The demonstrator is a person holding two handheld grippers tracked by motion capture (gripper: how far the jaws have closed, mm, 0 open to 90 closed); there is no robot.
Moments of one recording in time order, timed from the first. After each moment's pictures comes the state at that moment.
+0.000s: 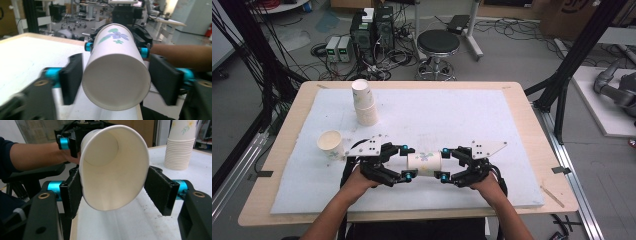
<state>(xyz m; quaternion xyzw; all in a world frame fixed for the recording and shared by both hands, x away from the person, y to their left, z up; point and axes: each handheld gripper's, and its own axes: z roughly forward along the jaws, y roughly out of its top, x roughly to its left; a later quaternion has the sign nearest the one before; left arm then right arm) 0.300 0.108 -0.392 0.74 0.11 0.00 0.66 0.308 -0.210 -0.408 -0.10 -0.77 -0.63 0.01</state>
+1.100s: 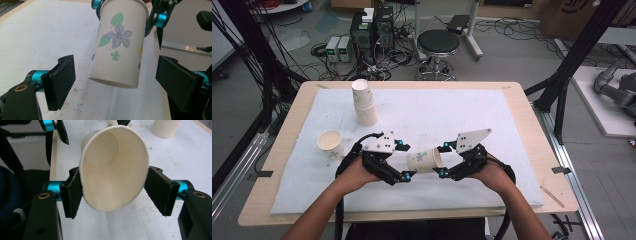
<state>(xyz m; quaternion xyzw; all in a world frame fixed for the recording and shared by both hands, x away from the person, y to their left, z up) 0.308 0.096 -0.371 0.86 0.10 0.06 0.50 0.318 -0.191 -0.363 -0.07 -0.89 -0.44 -0.07</state>
